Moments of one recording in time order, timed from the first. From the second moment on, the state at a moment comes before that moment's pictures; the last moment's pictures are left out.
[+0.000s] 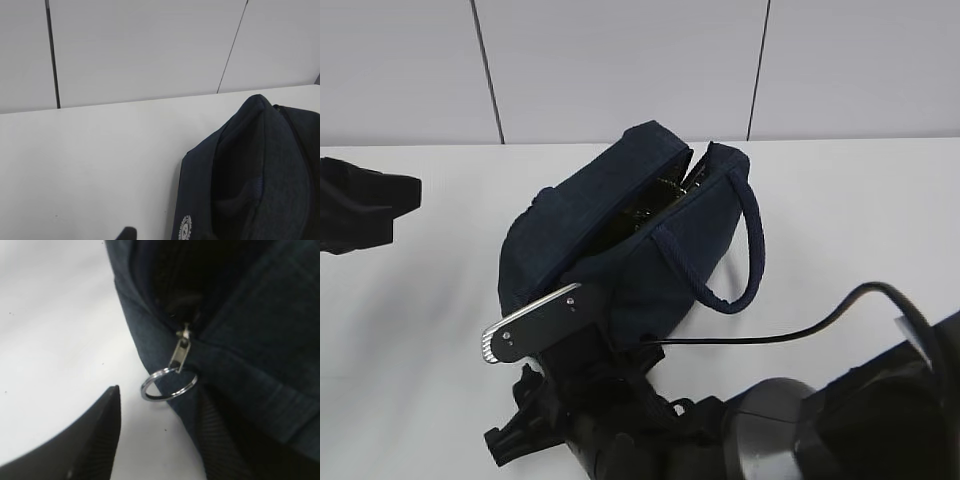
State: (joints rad) left arm -0.39 1.03 -0.56 -0.89 0.10 0.78; right arm 1.07 2.05 -0.93 0.96 -0.60 -0.60
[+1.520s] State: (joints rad) left arm -0.39 1.03 -0.56 -0.89 0.09 0.78; right arm 1.07 2.05 -0.96 1.03 -0.60 -0.75
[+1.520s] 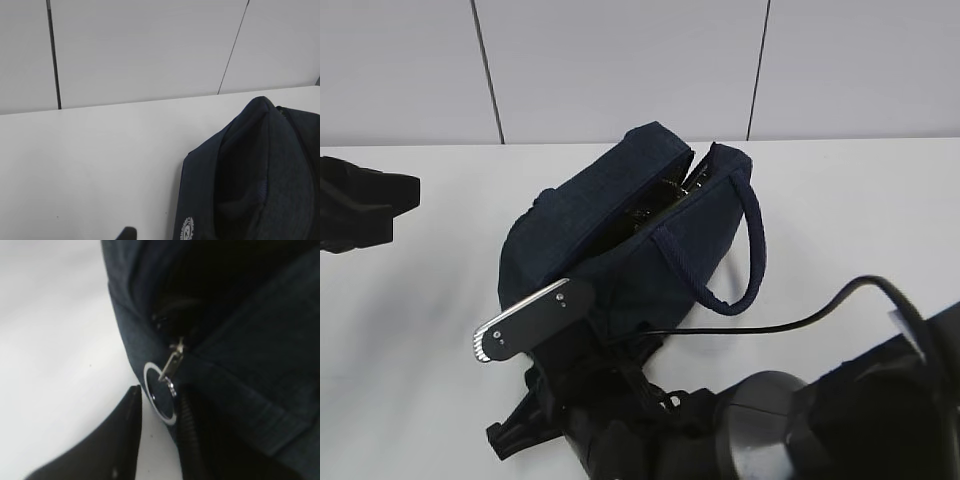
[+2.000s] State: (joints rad) left arm -0.39 1.03 -0.56 -0.89 0.09 0.78; right arm 1.07 2.03 -0.96 1.04 -0.57 -0.79
